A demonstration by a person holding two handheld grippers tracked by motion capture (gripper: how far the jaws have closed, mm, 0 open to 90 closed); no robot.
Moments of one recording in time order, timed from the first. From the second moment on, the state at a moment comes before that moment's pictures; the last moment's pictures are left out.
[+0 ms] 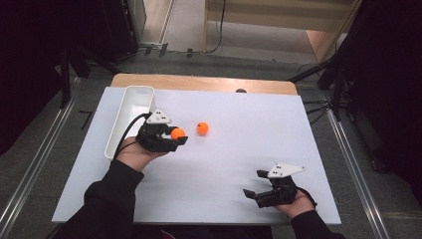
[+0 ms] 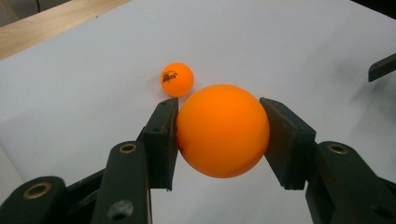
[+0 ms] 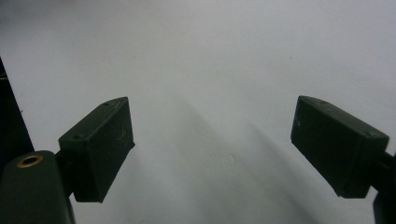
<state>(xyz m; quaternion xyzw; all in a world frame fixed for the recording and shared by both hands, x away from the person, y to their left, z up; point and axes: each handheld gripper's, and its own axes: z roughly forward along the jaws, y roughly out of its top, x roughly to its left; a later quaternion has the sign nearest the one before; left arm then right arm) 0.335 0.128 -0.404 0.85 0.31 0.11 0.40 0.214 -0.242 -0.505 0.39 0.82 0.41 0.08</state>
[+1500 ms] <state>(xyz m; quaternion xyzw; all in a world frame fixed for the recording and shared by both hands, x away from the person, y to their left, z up) 0.358 0.169 -0.396 0.82 0.38 0.15 0.39 0.214 -0.242 -0.505 0.39 0.82 0.41 0.08</state>
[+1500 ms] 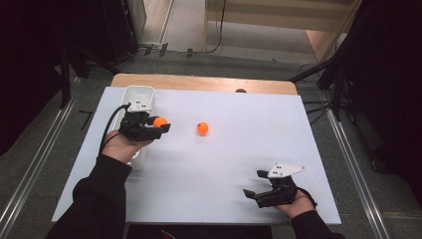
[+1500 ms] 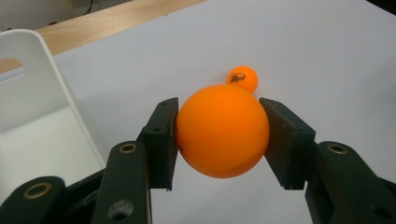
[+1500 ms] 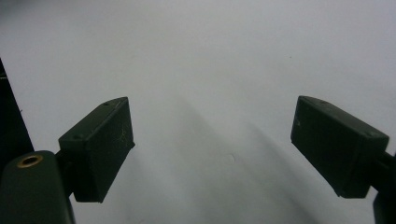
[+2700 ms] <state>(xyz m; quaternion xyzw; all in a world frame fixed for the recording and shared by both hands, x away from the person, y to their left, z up) 0.380 0.219 -0.396 0.77 0.48 0.20 0.37 0.214 -0.242 -0.505 0.38 0.82 0.41 0.07</state>
